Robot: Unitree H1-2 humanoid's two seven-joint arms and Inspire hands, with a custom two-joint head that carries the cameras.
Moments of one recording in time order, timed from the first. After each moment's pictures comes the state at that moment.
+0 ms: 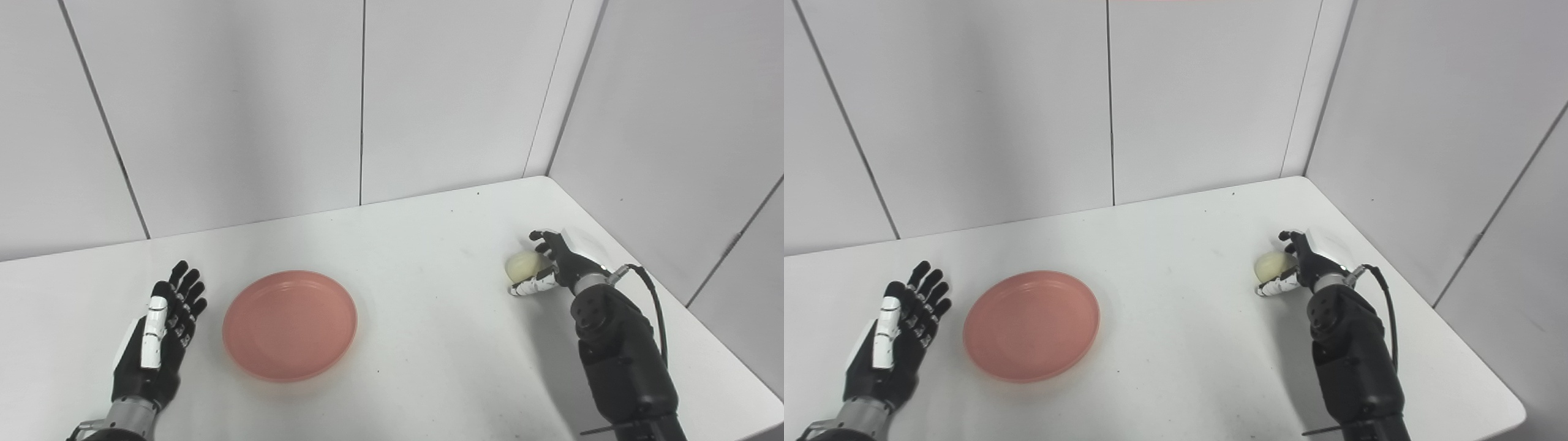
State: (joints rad) left arm -0.43 0.04 0.02 0.44 -0.19 -0.06 -0.27; right arm -0.34 -0.44 -0.28 0.04 -0.87 0.48 0.38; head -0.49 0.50
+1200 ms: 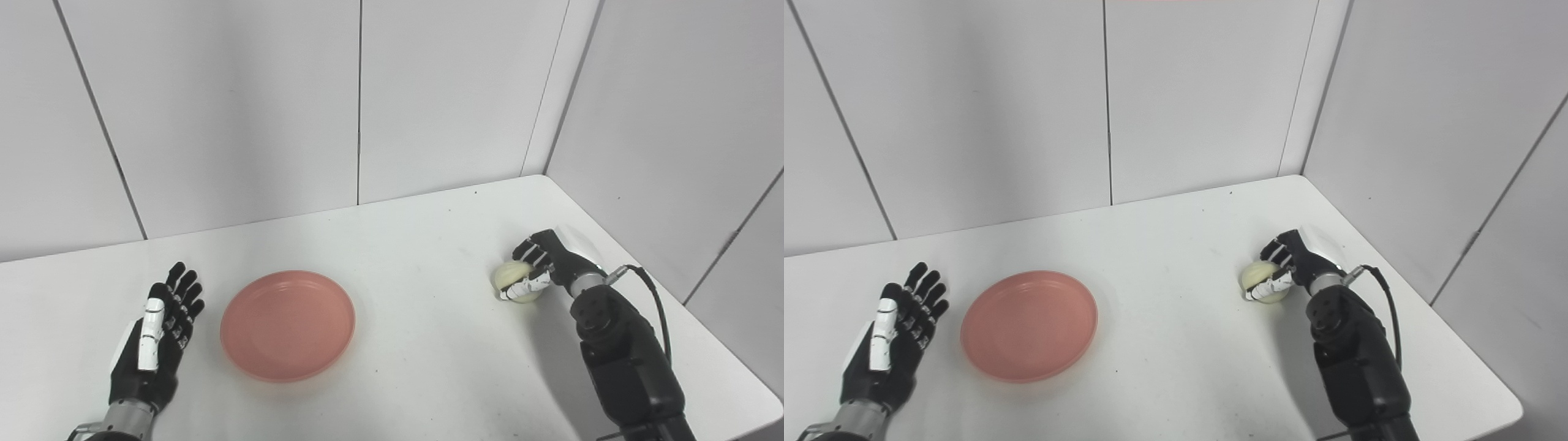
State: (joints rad) left arm -0.42 0.04 0.01 0.43 -0.19 -0.06 -0.27; right arm -0.31 -0.48 -0.23 0.02 -0.71 0.48 0.33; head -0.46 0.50
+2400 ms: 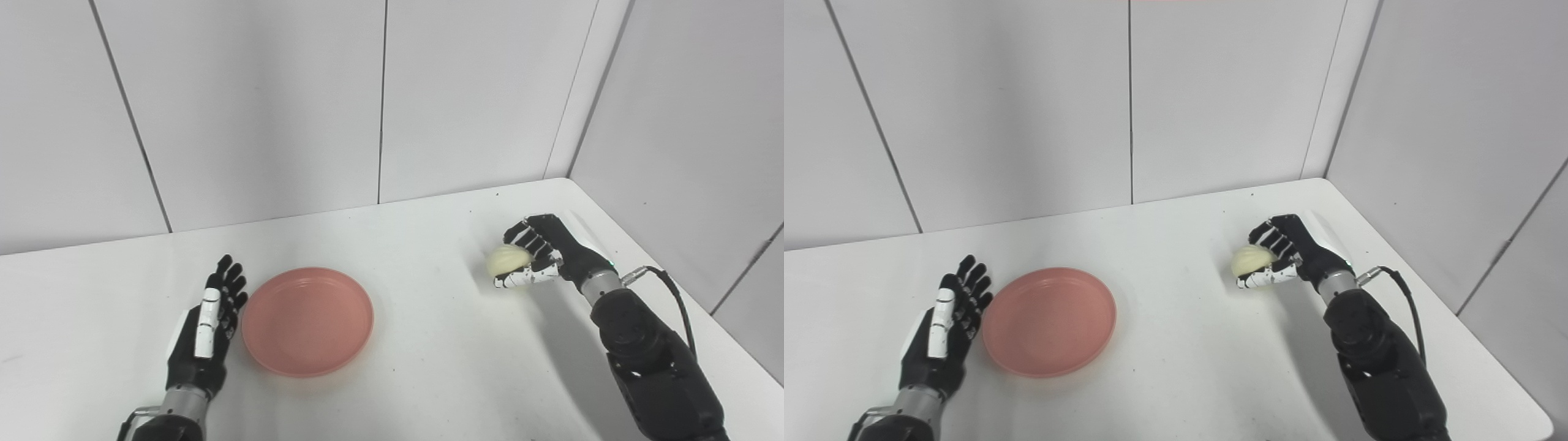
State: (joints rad) left arm -0.41 -0.05 -0.05 0.42 -0.12 -0.06 -0.17; right arm -0.27 -0.54 -0.15 -0.08 -0.39 0.29 0.18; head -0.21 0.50
